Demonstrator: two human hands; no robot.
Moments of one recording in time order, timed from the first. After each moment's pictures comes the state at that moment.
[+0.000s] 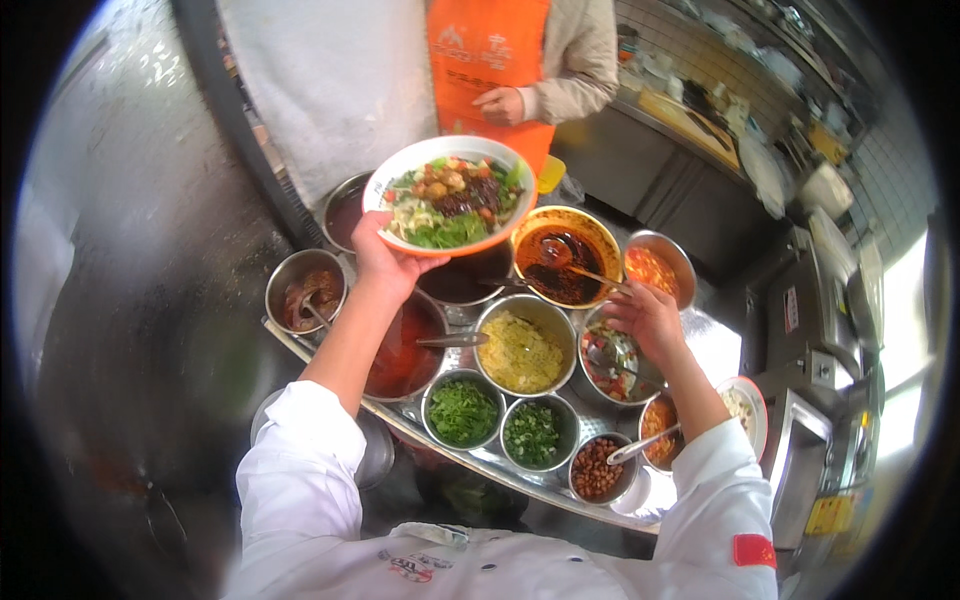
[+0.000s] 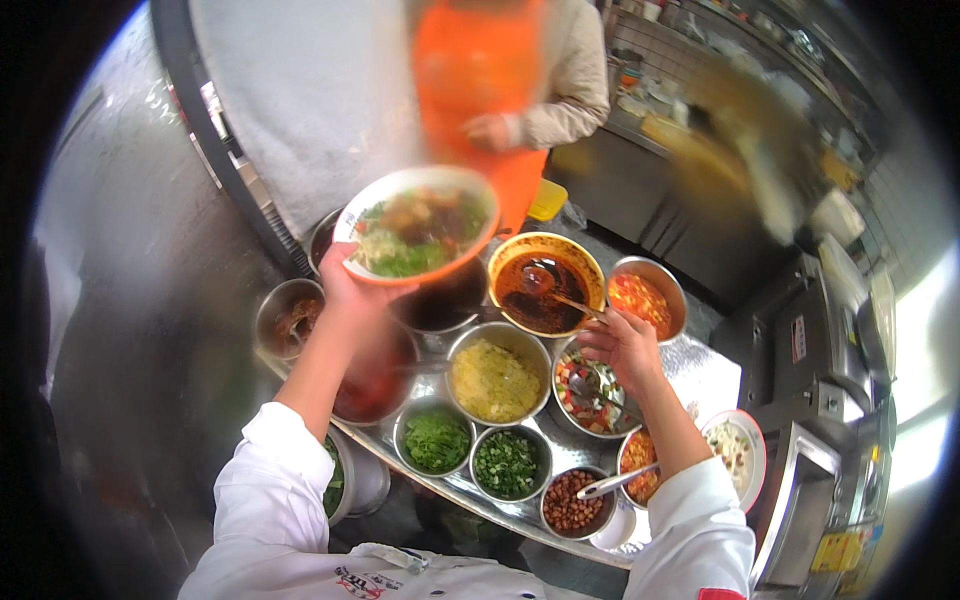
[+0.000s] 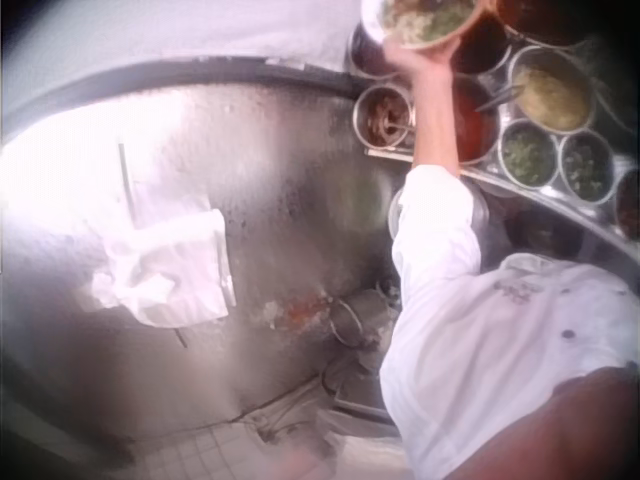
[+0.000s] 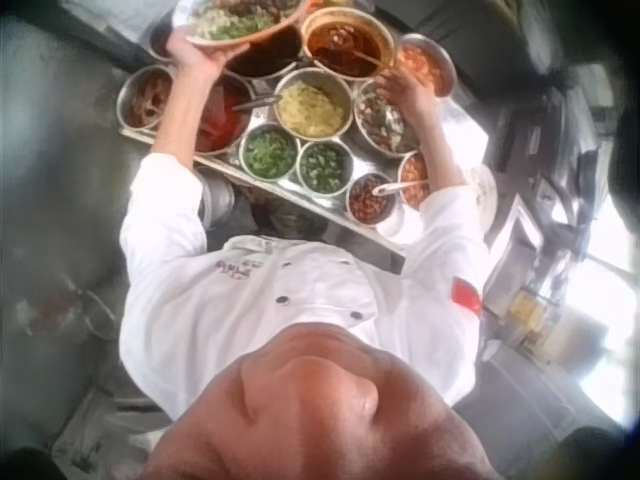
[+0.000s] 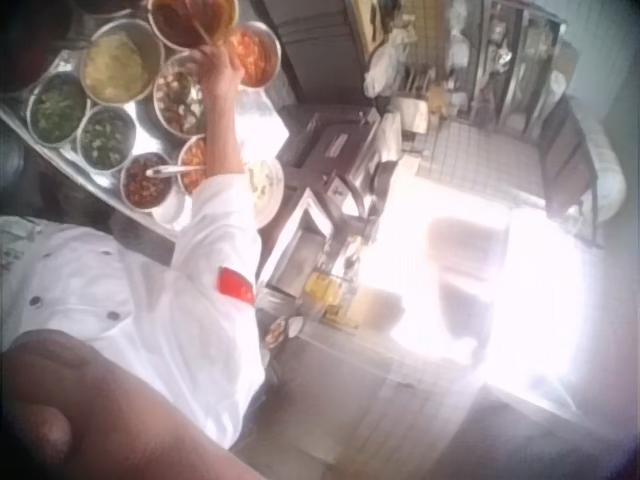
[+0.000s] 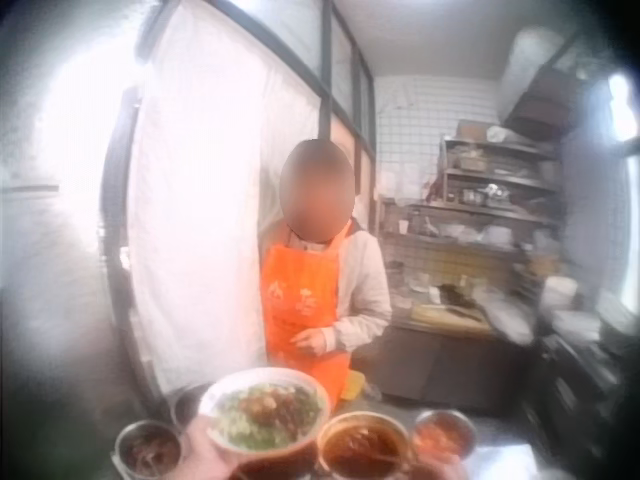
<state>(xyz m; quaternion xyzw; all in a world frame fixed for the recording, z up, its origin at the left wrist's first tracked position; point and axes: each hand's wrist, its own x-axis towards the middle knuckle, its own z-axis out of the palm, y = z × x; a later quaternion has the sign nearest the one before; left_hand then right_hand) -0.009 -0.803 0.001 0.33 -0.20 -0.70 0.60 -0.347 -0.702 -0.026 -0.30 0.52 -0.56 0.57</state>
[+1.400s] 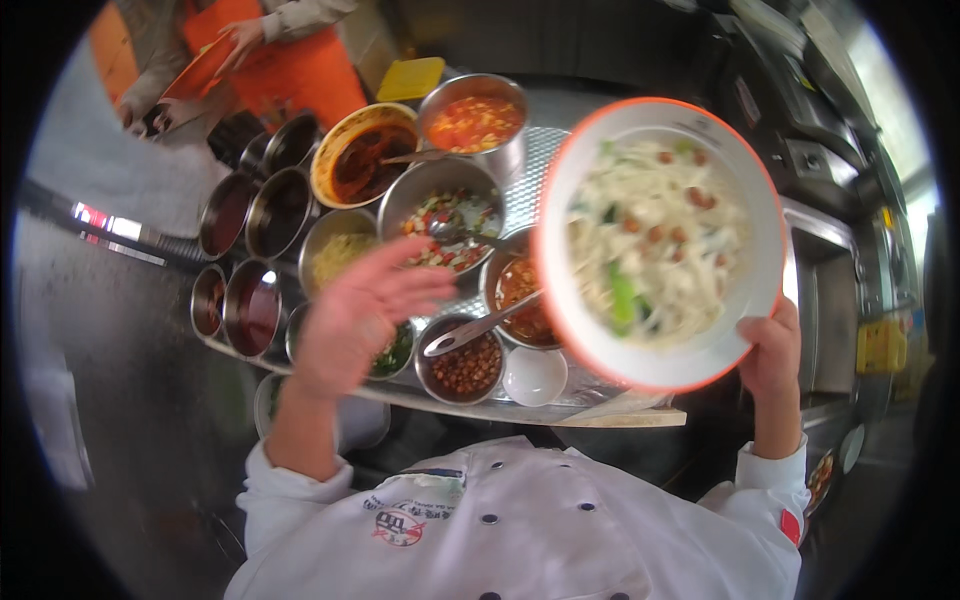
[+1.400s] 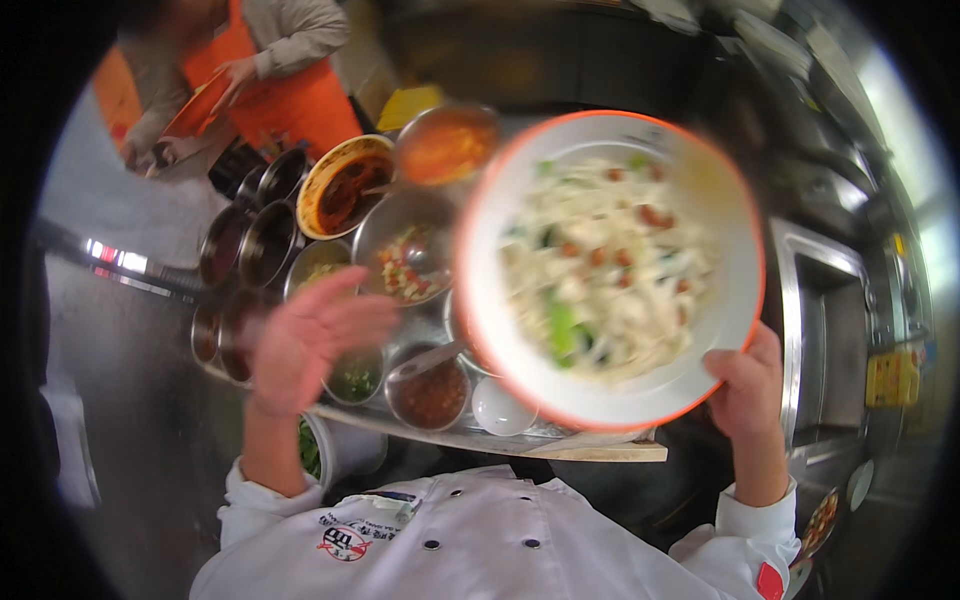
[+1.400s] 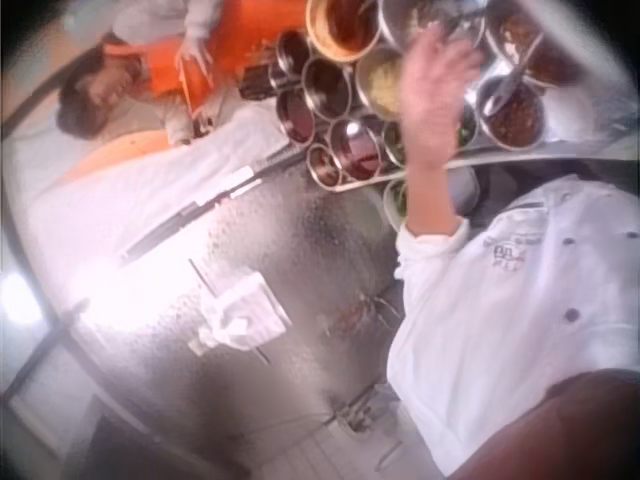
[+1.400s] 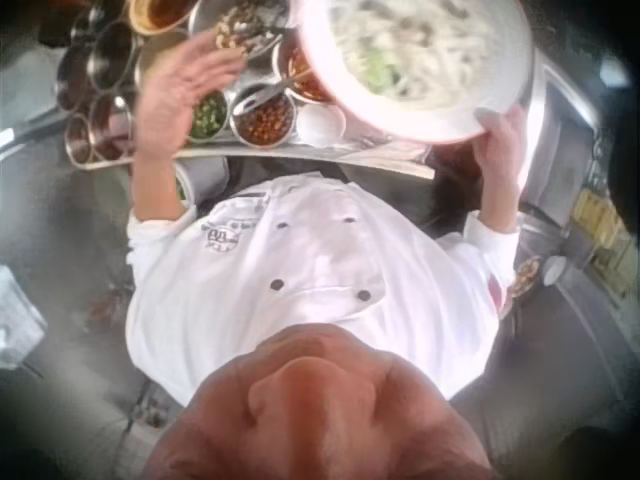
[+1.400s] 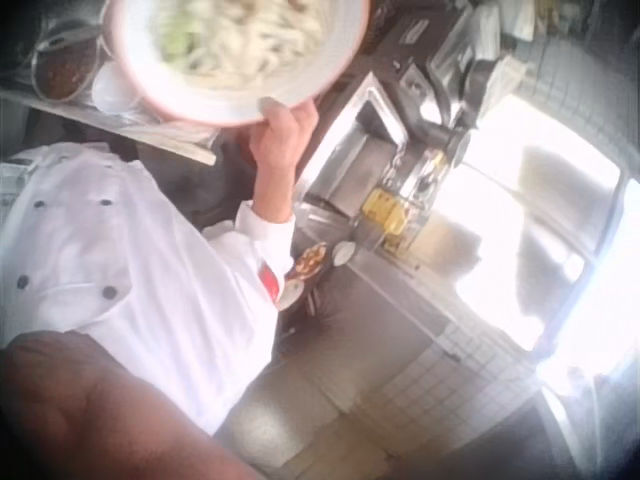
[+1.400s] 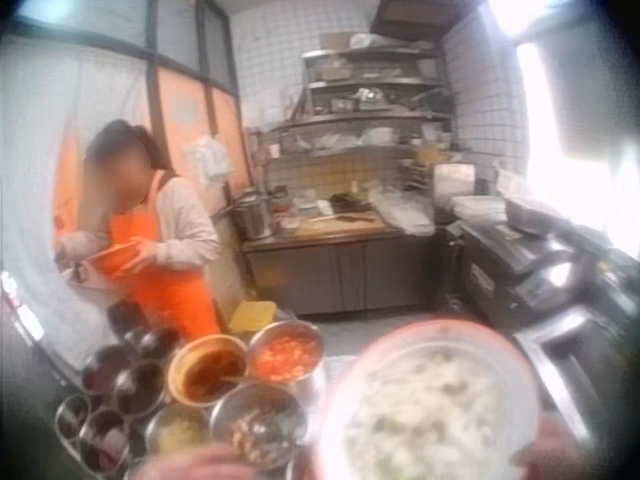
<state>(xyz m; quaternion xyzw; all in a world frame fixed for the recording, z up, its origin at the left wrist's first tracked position) -0.201 -0.595 0.030 0.23 -0.57 -0.76 0.23 -0.535 -0.375 0.017 -0.26 0.52 -0.68 0.45</state>
